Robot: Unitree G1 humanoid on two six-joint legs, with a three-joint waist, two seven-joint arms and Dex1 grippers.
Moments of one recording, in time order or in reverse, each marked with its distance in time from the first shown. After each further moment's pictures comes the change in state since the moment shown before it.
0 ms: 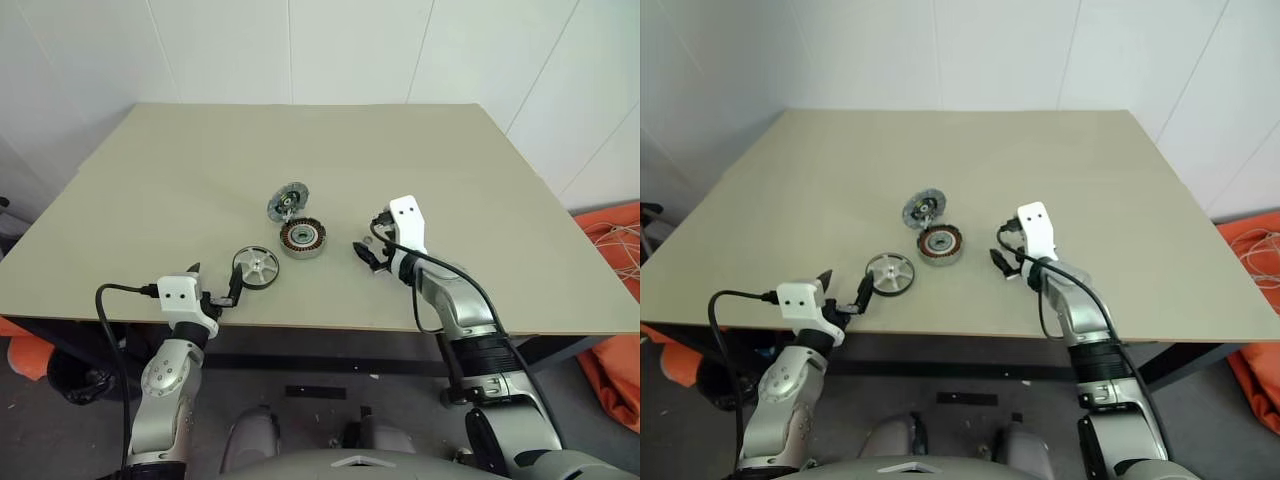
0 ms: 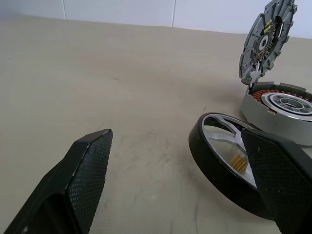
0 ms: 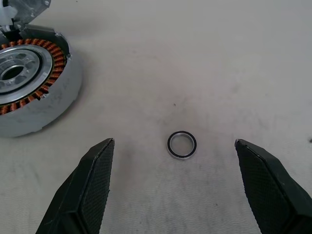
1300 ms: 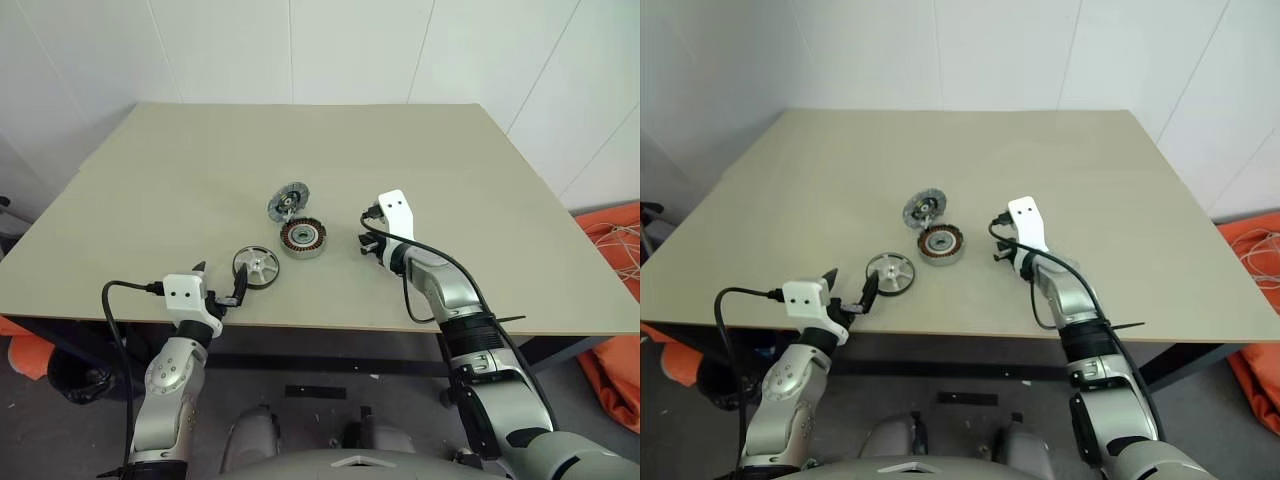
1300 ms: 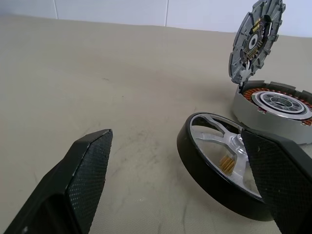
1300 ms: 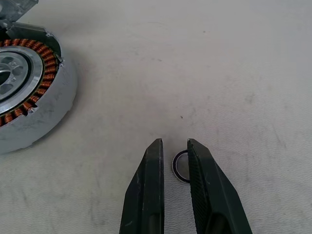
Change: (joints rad) left arm -0.006 0.008 -0.024 -0.002 0.000 0.004 -0.001; right arm -0.103 0.013 0.015 0.160 -0.014 -0.011 -0.001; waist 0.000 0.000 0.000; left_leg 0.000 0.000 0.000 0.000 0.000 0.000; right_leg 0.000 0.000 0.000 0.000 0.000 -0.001
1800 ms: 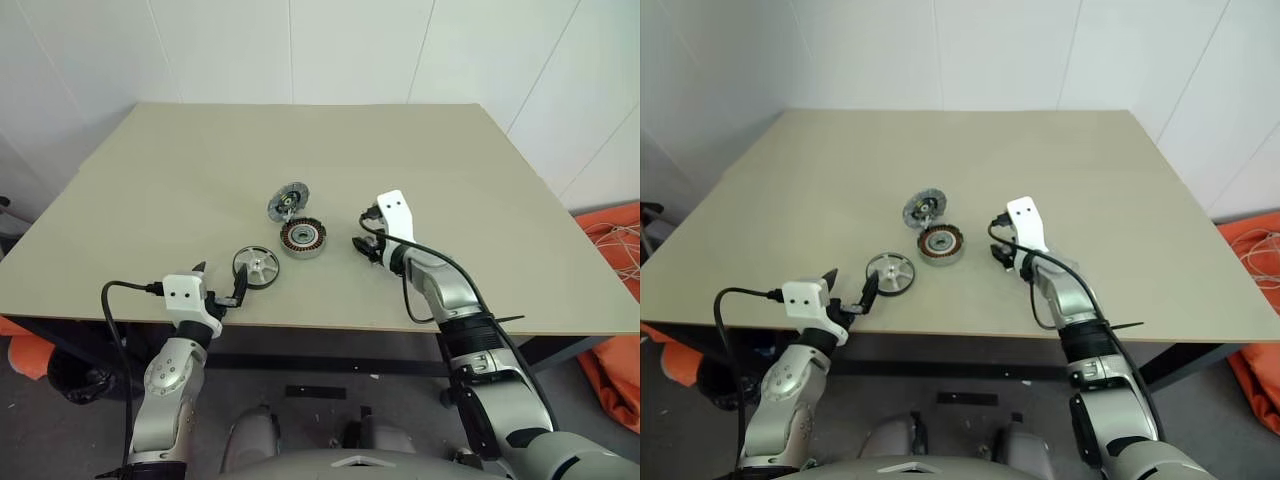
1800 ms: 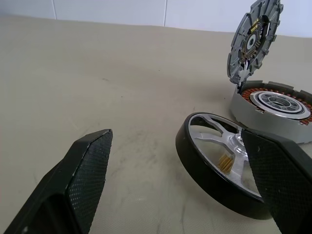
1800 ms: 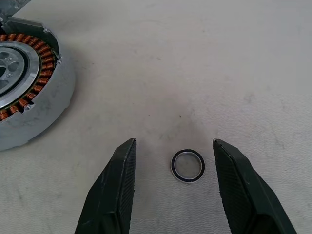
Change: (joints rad) left arm 0.005 0.004 -0.001 -0.007 -0.005 0.001 -0.002; right arm 0.001 0.000 0.009 0.000 -0.018 -0.008 -0.006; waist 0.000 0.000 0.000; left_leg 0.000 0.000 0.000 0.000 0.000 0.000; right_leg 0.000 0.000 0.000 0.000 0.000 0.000
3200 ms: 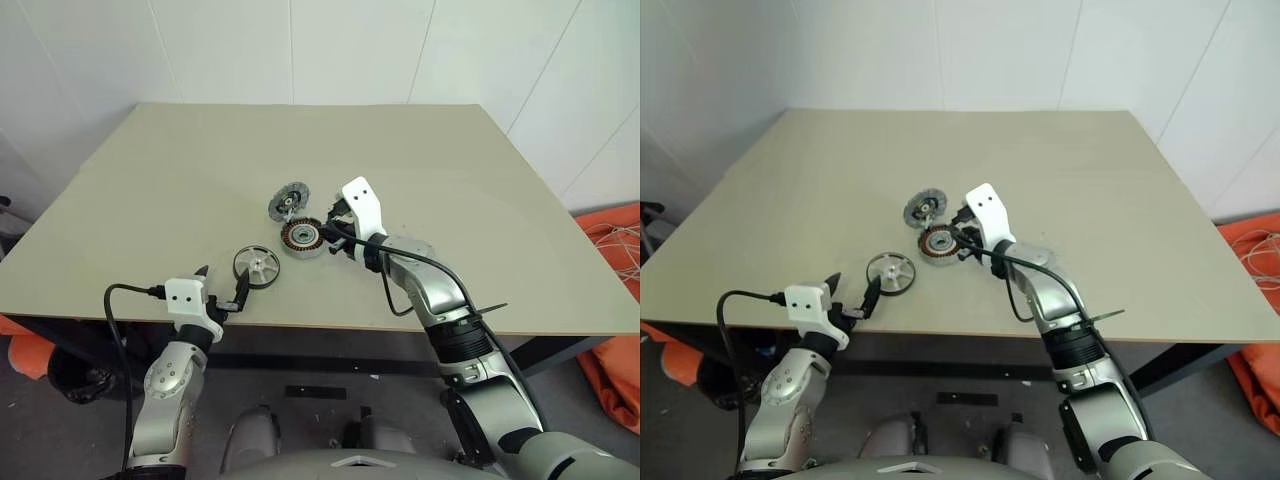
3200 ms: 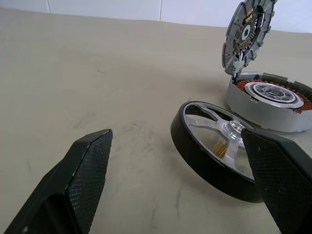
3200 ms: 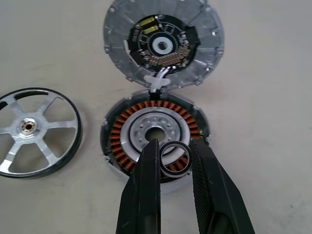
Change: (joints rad) left arm 0.016 -0.003 -0.003 0.013 0.000 -0.009 -0.026; right arm -0.003 0.054 0.141 -0.242 0.021 0.063 0.139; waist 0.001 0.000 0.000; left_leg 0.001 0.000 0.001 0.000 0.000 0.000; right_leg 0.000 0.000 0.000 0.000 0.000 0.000
